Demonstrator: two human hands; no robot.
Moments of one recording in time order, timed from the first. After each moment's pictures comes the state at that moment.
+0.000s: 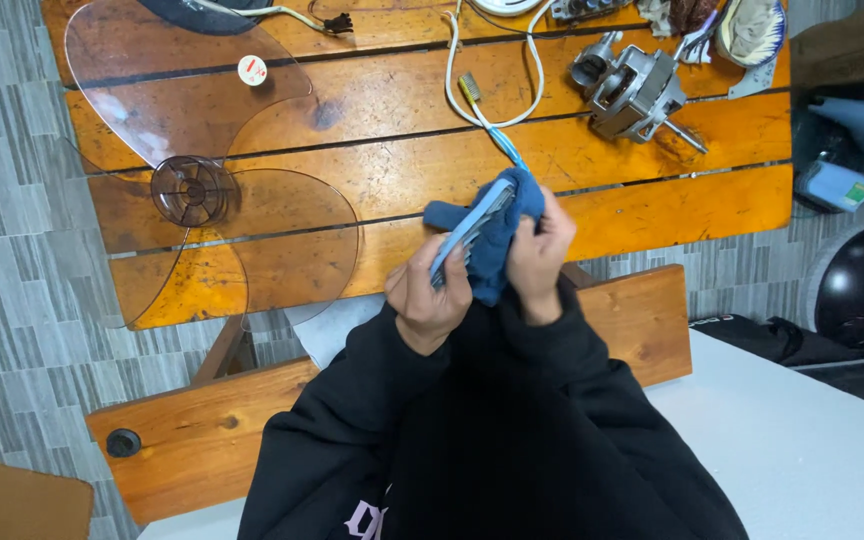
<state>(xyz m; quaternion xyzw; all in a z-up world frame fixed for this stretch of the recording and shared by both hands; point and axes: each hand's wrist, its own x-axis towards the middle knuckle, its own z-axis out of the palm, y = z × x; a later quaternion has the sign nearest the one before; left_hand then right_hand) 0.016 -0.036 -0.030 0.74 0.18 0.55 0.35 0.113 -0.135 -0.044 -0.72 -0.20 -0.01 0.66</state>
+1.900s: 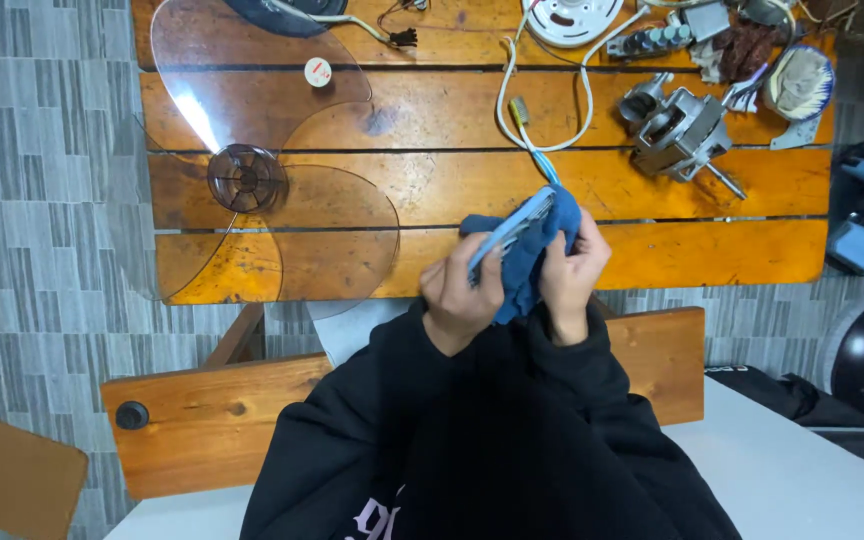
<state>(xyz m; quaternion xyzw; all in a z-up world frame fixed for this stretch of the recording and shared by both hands) 0.023 -0.036 -0.046 0.77 0.23 0.52 0.29 0.123 -0.157 -0.088 -0.74 -0.21 0.01 0.64</state>
